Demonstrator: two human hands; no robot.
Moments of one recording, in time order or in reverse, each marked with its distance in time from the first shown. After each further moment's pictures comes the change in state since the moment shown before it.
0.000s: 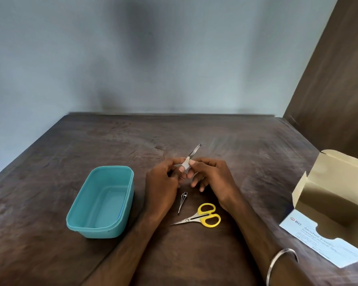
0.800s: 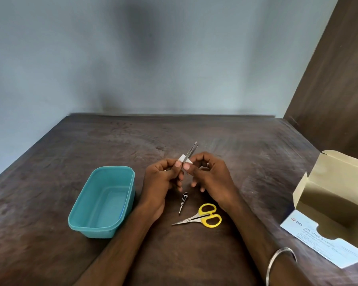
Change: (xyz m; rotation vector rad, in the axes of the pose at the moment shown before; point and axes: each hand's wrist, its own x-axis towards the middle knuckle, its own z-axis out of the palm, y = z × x) left_hand 0.006 0.001 -0.010 -0.524 -0.147 -0.311; right_hand 0.001 0.007 0.004 -0.105 0.055 -0.117
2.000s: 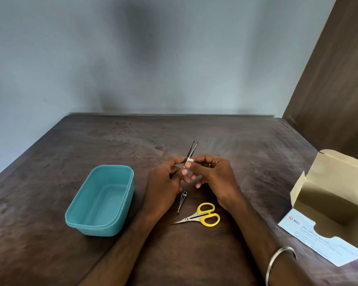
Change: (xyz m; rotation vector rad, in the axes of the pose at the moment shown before) left_hand -0.008 0.000 0.006 0.596 0.011 0.333; right_hand -0.001 -0.004 -0.006 0.187 0.031 0.072
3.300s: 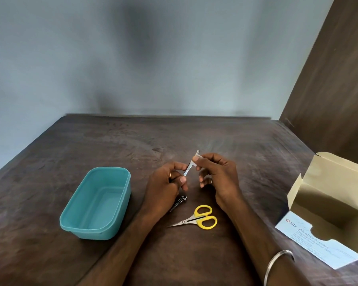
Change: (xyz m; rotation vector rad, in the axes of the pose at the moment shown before) left_hand 0.001 0.003 0.002 0.014 -0.093 -0.124; right_hand 0.001 -0.005 -0.003 0.105 0.172 0.061
